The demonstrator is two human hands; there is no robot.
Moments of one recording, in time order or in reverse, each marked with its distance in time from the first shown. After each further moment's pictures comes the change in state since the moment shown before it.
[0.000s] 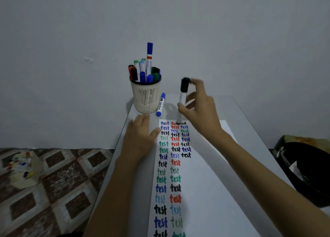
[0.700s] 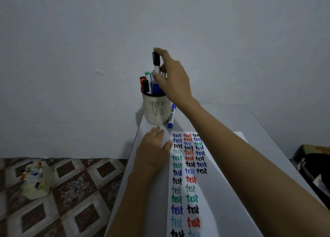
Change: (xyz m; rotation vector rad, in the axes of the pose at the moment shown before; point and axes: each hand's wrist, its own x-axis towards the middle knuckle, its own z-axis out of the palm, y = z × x) left_hand -0.002 0.005 0.001 0.013 0.028 0.066; right_hand 0.117 -0.042 0.073 -0.058 0.128 -0.279
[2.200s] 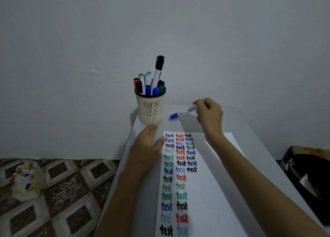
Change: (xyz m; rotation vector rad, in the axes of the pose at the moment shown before) left_hand 0.002 -0.002 0.001 -0.212 0.012 -0.042; right_hand -0.095 0.050 -0.061 0.398 0.175 0.737
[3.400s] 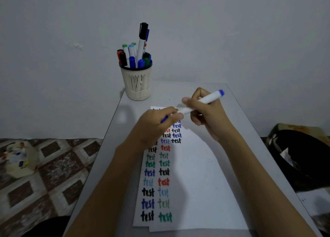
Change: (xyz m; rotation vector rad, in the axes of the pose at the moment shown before) left_hand -0.022 0.070 -0.005 -0.254 -0.259 0.269; right_hand -0.058 -0.009 -0.067 0.324 -0.499 0.072
